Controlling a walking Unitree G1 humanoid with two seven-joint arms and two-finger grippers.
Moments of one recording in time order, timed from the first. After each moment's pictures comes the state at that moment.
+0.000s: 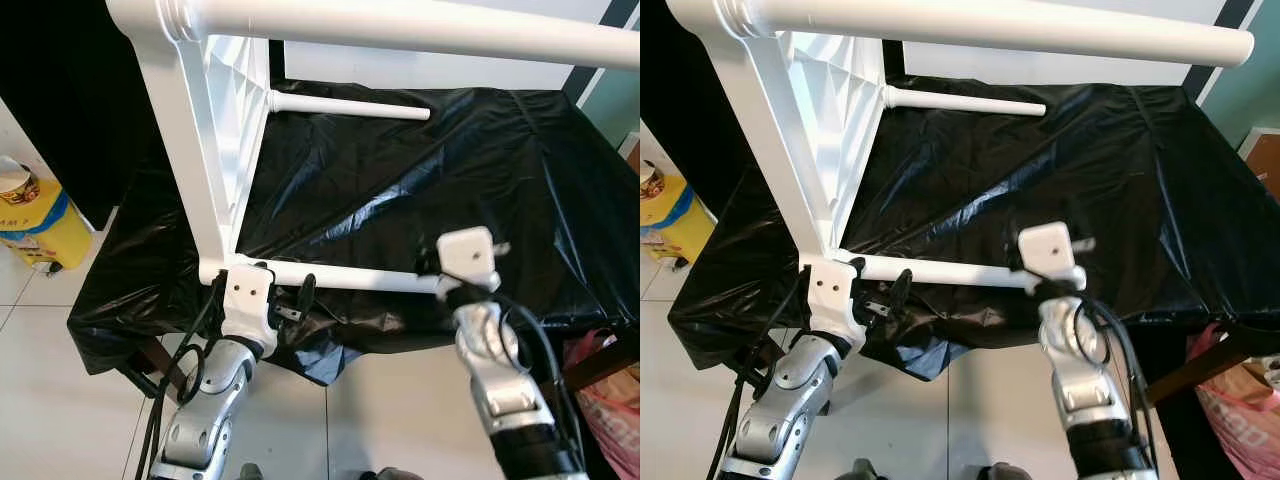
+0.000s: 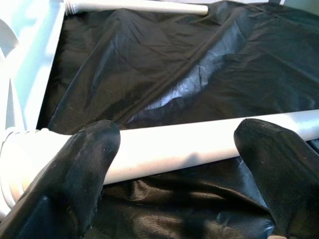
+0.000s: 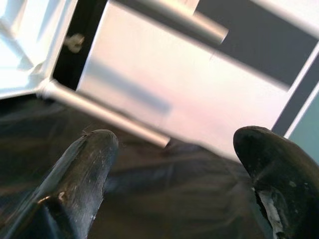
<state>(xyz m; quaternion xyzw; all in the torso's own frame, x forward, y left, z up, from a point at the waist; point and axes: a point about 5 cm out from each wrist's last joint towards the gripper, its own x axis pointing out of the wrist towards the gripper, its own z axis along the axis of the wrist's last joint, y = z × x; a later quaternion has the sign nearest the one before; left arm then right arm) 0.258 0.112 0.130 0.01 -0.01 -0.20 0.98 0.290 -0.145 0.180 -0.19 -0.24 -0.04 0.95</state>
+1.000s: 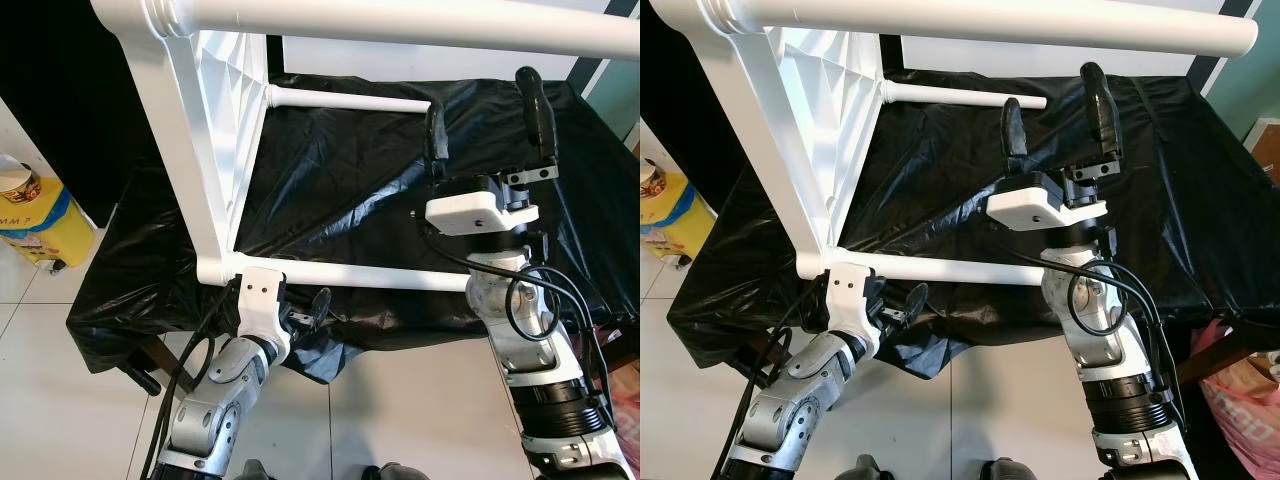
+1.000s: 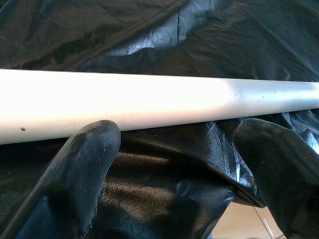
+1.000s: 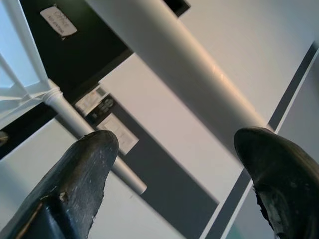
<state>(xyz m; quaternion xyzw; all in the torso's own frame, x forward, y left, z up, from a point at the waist) 0.260 0.097 0.121 -0.07 0.08 -0.24 0.97 0.269 -0.120 0.264 -0.36 -0.51 -0.10 0.78</state>
